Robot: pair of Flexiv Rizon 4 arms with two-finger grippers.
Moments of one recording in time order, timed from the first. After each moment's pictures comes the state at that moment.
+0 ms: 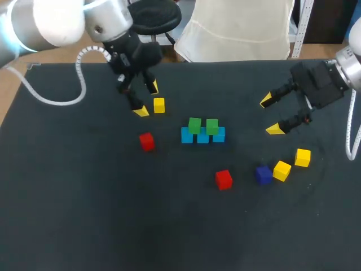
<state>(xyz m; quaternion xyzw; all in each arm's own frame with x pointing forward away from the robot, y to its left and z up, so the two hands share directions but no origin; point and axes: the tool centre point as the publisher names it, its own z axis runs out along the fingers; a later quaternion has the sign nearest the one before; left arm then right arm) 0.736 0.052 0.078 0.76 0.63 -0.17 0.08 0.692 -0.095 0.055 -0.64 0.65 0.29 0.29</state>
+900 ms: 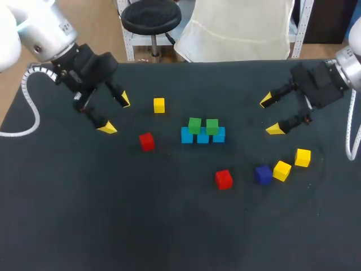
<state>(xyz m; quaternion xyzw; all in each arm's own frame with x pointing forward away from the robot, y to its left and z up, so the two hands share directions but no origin) 0.668 0.111 0.096 0.75 0.61 -0.21 0.14 0.692 -0.095 0.055 -0.64 0.65 0.29 0.29</state>
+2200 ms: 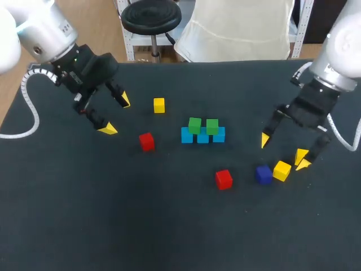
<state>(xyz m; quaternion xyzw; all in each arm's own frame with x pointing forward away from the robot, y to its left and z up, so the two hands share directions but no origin) 0.665 0.110 0.097 0.75 0.61 -0.21 0.15 0.600 -0.120 0.025 -0.90 0.34 0.23 0.14</state>
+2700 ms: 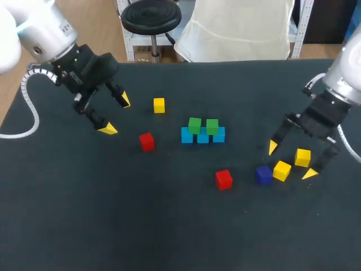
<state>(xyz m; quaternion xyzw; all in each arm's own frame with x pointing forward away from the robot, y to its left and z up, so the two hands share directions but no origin) 0.665 0.110 0.097 0.75 0.61 -0.21 0.15 0.589 -0.137 0.007 -0.90 0.34 0.23 0.17</state>
